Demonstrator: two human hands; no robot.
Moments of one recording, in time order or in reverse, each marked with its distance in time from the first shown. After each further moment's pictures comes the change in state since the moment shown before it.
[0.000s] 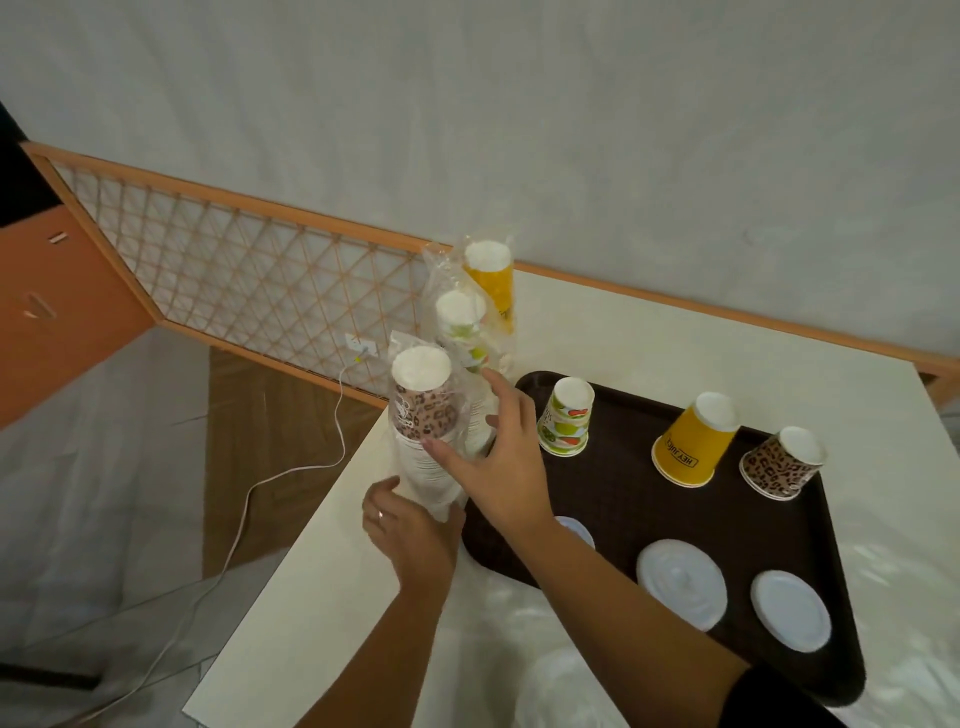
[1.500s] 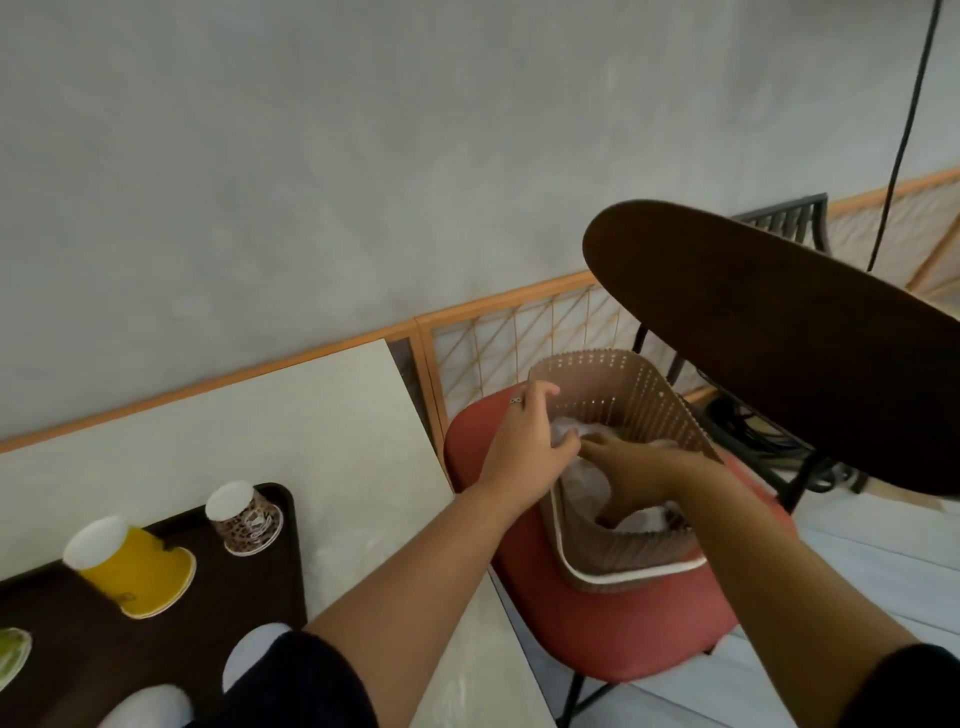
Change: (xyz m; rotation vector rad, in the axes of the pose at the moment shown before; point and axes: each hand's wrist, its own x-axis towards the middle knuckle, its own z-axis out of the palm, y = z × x) left_hand -0.492 0.324 0.271 -0.043 -1.141 1.210; right_hand -0.232 0.193 -0.634 -0.716 -0.390 0.773
